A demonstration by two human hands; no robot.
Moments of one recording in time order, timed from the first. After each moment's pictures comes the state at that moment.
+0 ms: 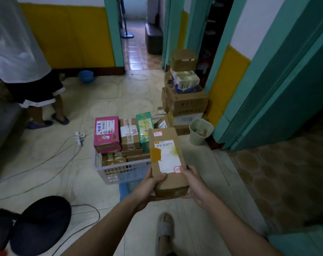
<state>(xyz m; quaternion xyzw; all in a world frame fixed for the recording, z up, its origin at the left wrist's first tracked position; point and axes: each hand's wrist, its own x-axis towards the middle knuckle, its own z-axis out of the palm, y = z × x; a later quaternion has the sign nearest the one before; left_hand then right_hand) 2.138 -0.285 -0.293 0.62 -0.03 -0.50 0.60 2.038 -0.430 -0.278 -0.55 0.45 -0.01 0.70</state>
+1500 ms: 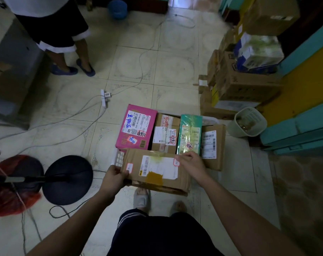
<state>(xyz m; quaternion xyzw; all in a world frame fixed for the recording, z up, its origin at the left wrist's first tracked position) 2.415 -0.201 -0.392 0.76 0.19 -0.35 0.52 2.355 -0.476 -0.380 -0.71 0.41 0.15 0.55</state>
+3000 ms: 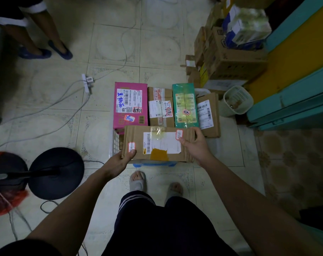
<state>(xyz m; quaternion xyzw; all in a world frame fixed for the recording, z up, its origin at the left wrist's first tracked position) 2.426 -0.184 -0.419 0.77 -0.03 -0.50 0.39 2.335 -0.460 -0.393 -0.69 0.44 0.04 0.57</state>
